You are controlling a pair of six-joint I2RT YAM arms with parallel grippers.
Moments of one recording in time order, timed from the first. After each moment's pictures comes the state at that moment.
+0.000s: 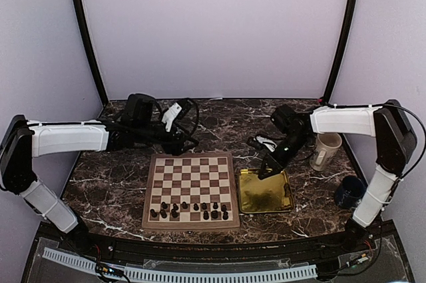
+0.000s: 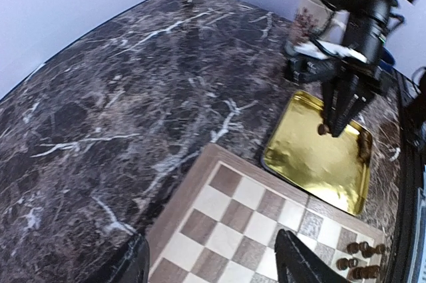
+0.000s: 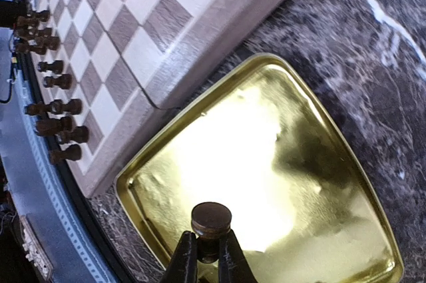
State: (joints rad) left arm -0.65 1.53 1.01 -0.04 0.35 0.07; right arm 0.57 1.72 1.14 -0.80 -0.53 -0.20
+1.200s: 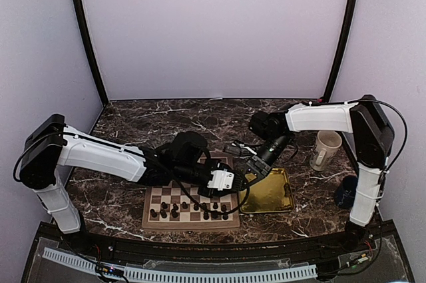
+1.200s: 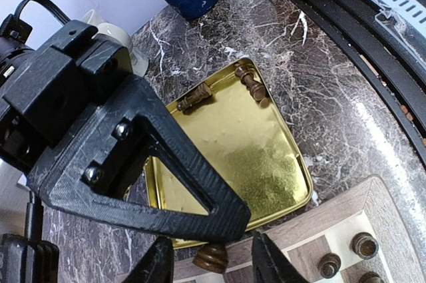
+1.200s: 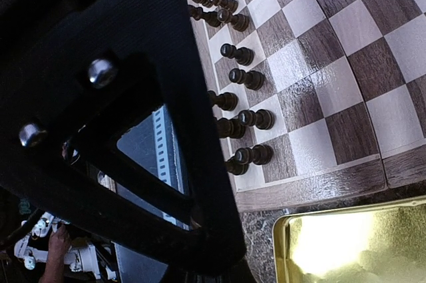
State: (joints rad) left arm -1.07 1.73 1.00 0.15 0.31 0.86; right arm 0.70 1.92 1.36 -1.06 -1.01 -0.44
